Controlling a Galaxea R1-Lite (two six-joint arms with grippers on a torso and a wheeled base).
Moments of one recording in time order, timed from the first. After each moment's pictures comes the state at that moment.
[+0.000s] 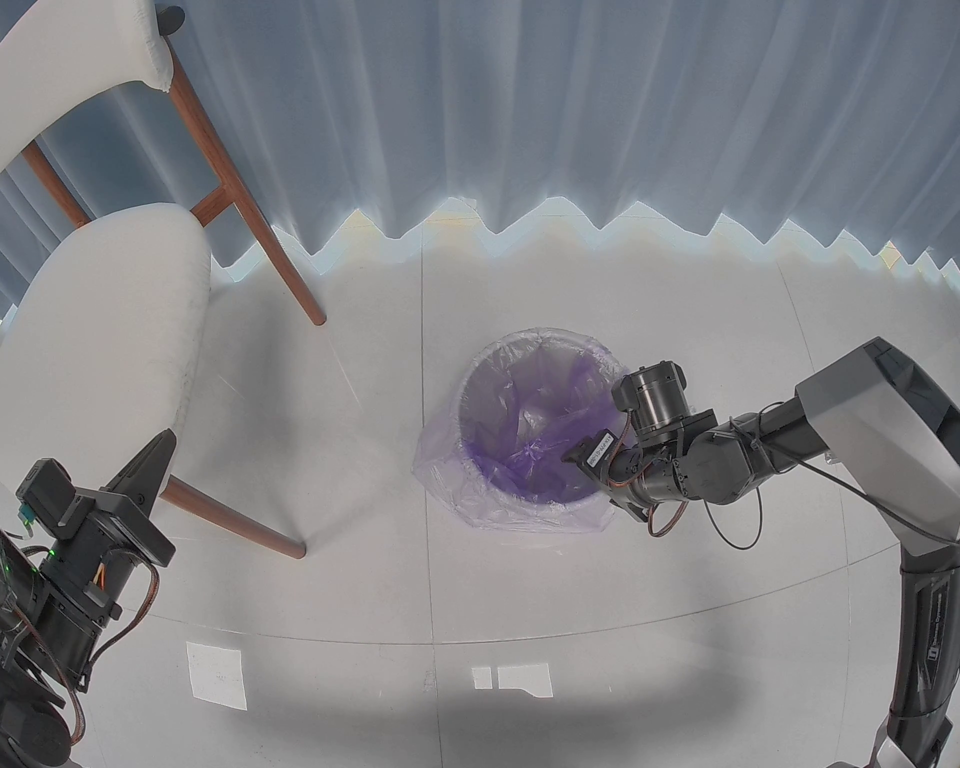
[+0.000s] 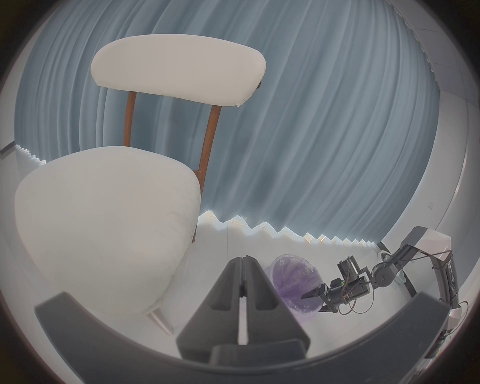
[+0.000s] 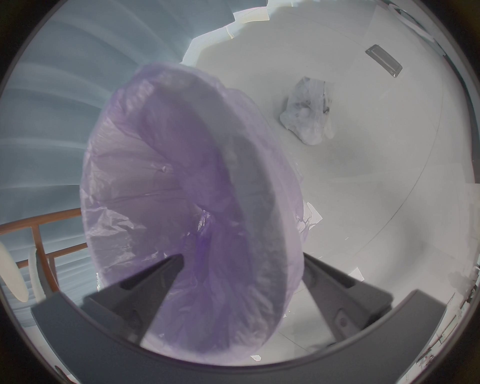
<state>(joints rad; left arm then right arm) -0.31 1.38 -0.02 -1.54 0.09 -0.24 0.48 2.29 -1.42 -0.12 -0.06 1.01</state>
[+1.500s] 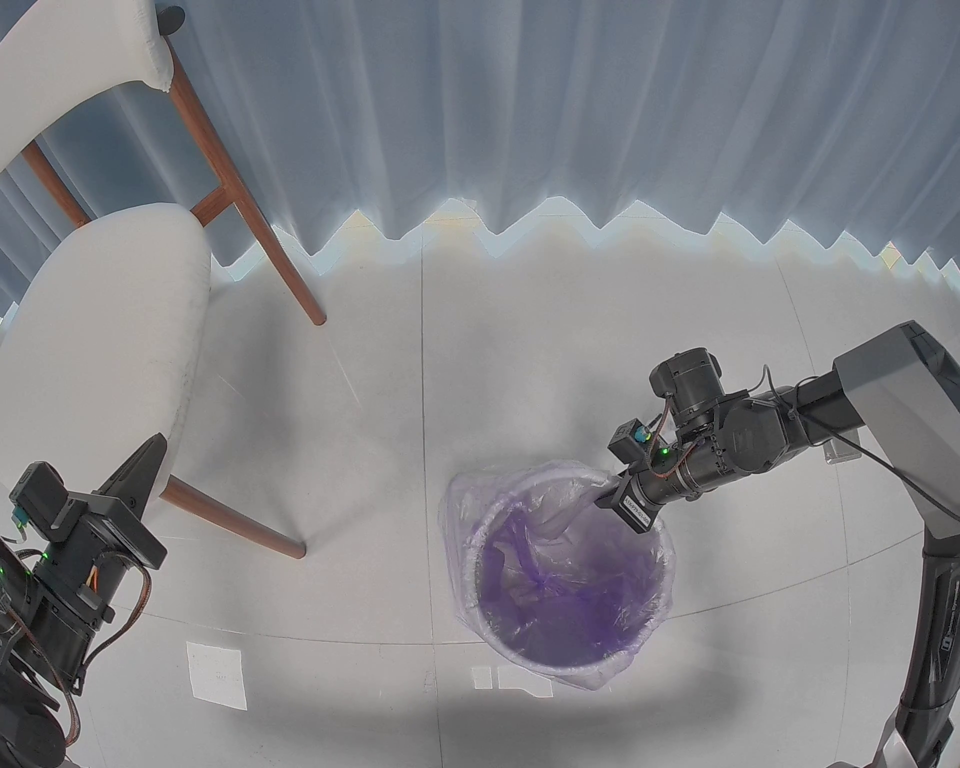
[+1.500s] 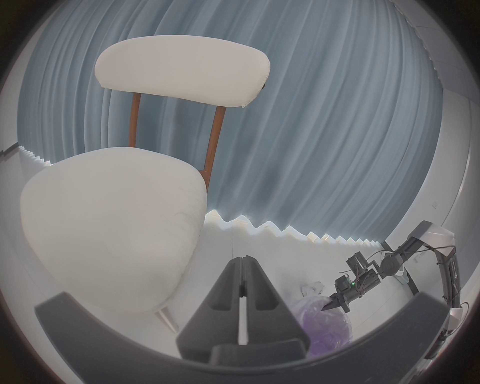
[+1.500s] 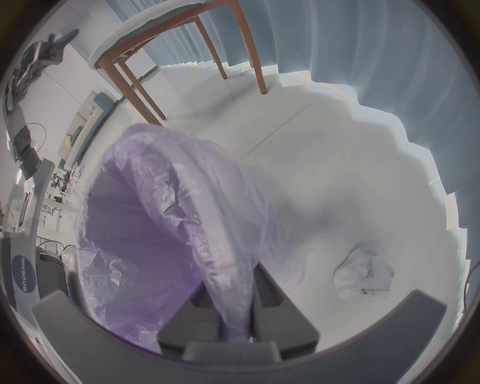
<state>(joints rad) -0.30 1.34 -0.02 -1.48 0.11 -0.24 0.40 2.23 -1.43 0.09 0.23 -0.62</state>
